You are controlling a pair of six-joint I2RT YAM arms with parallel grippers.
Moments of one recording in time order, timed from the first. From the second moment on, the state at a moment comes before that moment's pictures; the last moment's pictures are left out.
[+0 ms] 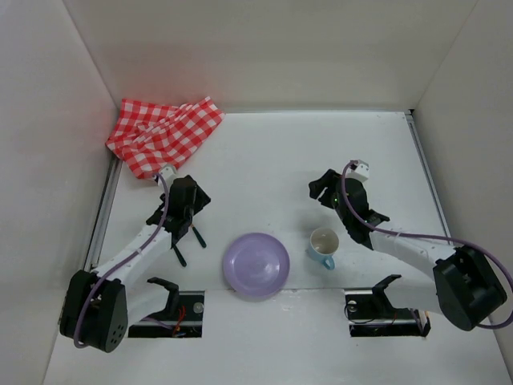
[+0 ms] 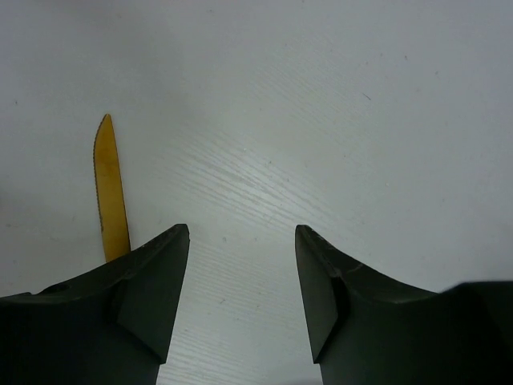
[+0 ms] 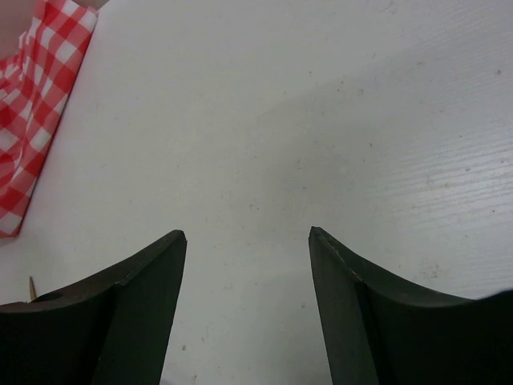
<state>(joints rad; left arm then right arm) -0.34 1.08 0.54 -0.12 -0.37 -0.81 0.53 1.21 0.53 0.29 0.34 0.74</state>
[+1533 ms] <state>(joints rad) 0.23 1.57 0.82 0.22 -0.46 -0.90 0.56 1.27 0.58 0.27 0.28 0.73</state>
